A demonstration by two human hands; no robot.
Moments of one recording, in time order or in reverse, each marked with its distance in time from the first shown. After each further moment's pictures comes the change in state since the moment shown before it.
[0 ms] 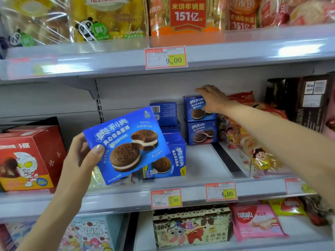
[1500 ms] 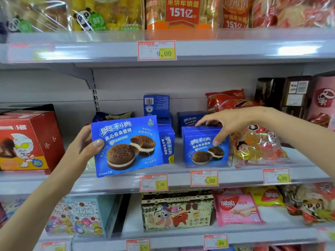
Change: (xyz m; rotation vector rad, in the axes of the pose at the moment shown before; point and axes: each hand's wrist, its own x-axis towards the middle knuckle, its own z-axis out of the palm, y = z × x) left_hand -0.012 0.005 -0.001 0.052 -0.271 -0.016; right_hand -0.121 0.009 -0.049 0.317 -0.608 -0.222
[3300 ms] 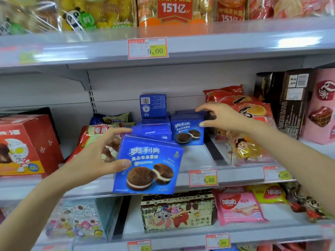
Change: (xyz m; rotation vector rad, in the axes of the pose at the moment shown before) left_hand 0.012 0.016 0.020 0.347 -0.328 -0.084; right_hand 0.025 0.019 0.025 0.029 0.543 -0.033
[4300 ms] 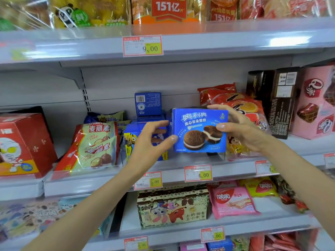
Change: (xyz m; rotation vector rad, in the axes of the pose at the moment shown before) left_hand 0.057 0.016 0.100 -0.252 0.229 0.137; right_hand -0.081 -0.017 -0.007 1.013 0.021 0.128
